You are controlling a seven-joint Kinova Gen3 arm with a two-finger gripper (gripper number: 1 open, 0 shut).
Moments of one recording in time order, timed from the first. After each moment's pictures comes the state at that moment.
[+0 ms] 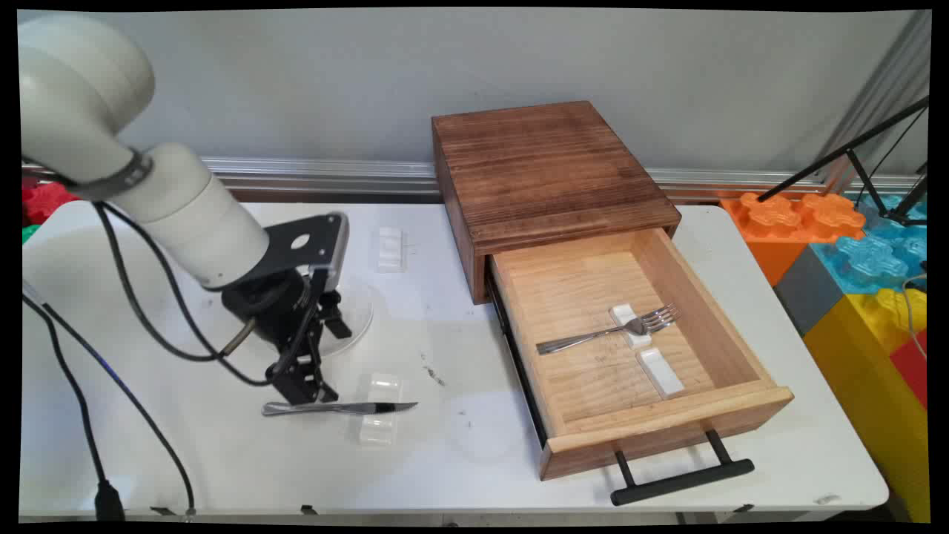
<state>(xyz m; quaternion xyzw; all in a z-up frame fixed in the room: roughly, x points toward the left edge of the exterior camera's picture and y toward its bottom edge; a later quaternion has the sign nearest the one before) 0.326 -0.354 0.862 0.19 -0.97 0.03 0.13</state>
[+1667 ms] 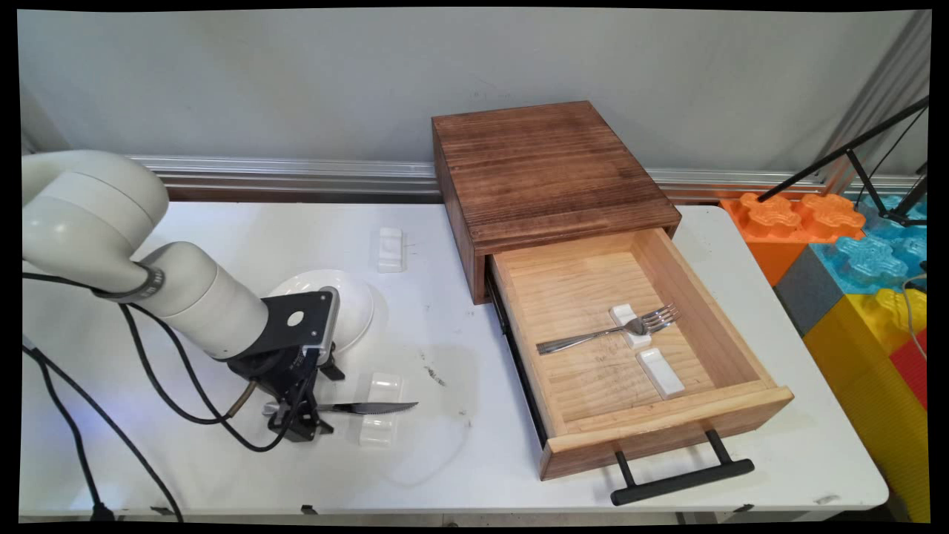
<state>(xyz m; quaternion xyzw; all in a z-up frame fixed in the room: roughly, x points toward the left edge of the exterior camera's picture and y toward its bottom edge) 0.343 -0.328 0.771 0.17 -0.98 0.06 0.12</state>
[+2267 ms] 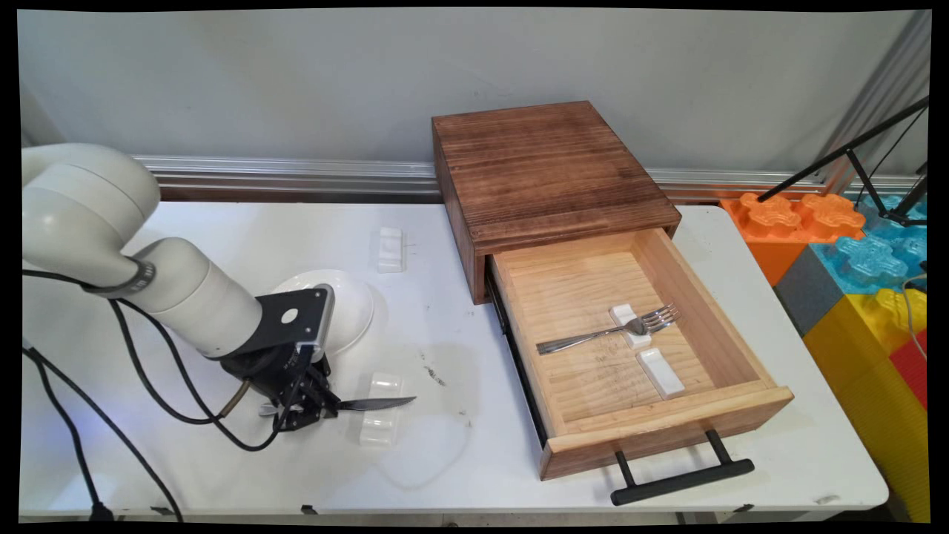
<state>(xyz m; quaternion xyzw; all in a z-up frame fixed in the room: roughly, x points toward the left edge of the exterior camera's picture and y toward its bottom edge) 0.346 -0.325 0.779 0.17 -0.98 0.04 0.13</state>
